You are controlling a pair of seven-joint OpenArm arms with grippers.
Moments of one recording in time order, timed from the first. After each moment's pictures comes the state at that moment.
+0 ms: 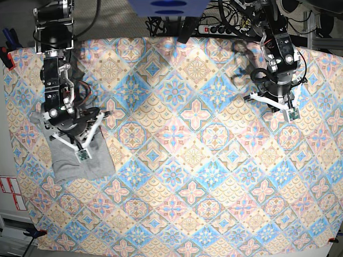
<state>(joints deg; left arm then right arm) 18.5 1.6 -19.8 113.0 -4.7 1.6 48.1 1.2 18.5 -0.5 92.7 8.5 17.9 -54.8</state>
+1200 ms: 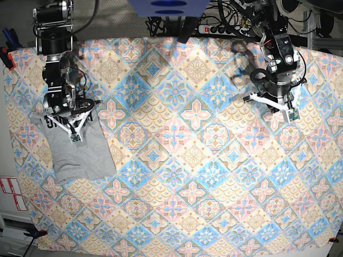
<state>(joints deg) 18.3 1.8 -19.7 112.9 -4.8 1.6 48.1 1.9 17.5 -1.6 72.0 3.9 14.8 -48.9</state>
